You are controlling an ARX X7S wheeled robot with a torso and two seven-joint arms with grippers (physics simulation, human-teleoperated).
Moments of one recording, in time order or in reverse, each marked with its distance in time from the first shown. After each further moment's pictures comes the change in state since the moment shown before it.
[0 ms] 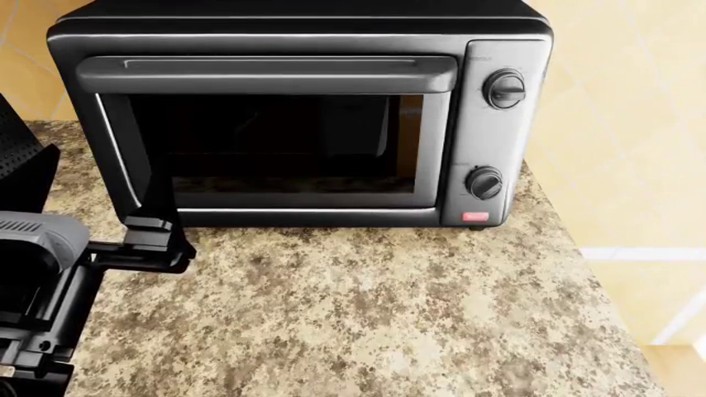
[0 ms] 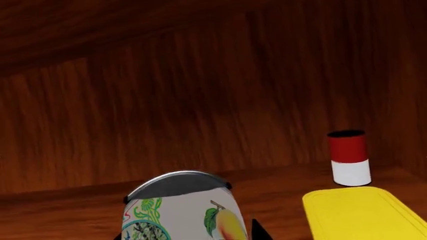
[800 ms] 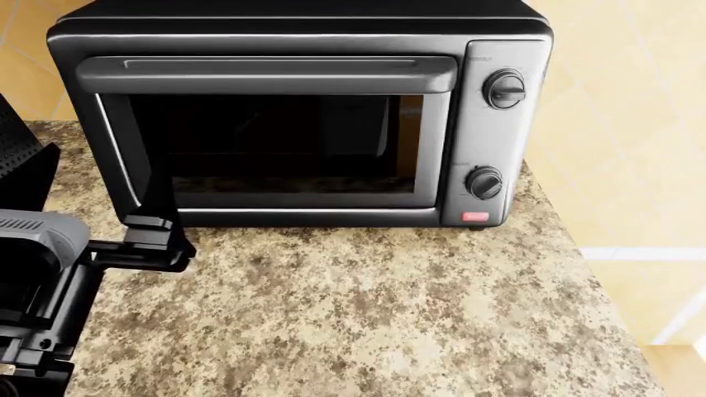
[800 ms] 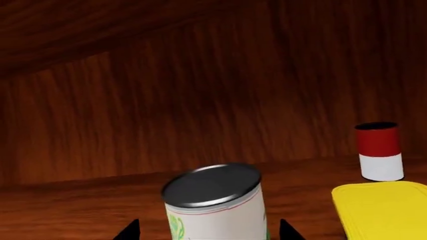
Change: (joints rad) left arm -0.005 -0.001 0.005 -0.007 0.002 0.004 0.002; right arm 0.000 -0.003 0.061 0.005 -0.033 0.026 -0.063
